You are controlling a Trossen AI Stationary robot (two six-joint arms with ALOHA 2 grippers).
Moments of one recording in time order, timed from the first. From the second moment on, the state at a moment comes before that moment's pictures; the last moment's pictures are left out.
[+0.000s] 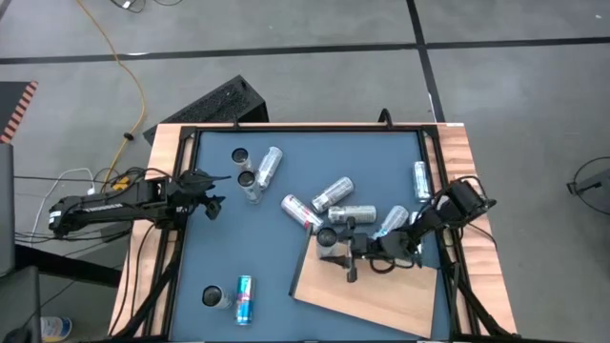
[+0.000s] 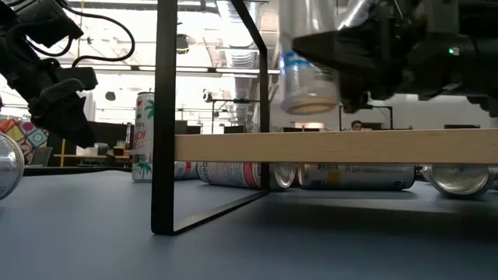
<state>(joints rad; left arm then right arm) 0.22 0.35 0.29 -0.73 -0.31 -0.45 0.48 1.95 0.52 1.55 0.51 0.02</state>
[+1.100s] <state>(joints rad) 0.22 0.35 0.29 -0.73 -0.31 -0.45 0.44 1.97 0.55 1.41 0.63 0.06</state>
